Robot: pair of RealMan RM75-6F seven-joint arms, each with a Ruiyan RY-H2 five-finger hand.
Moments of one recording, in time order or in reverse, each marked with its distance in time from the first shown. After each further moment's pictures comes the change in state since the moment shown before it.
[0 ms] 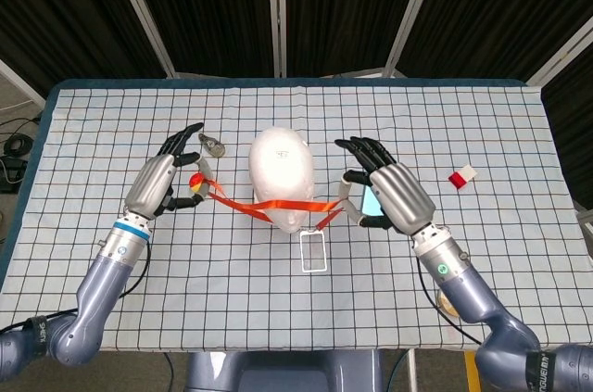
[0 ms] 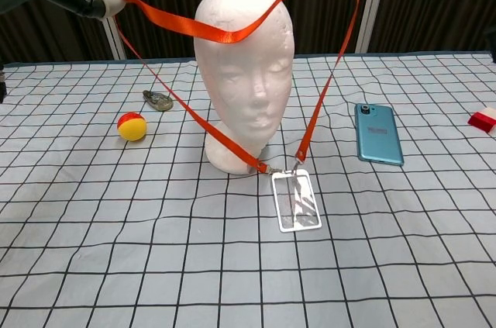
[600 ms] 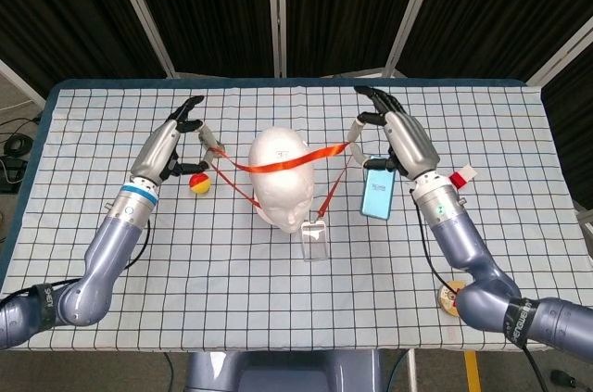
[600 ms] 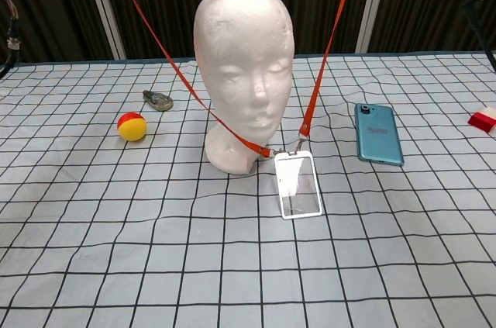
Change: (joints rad) left arm -0.173 0.054 -0.124 0.060 -0.395 -0.117 0.061; right arm 0.134 -0.041 0.144 0.203 0.335 -0.124 0.082
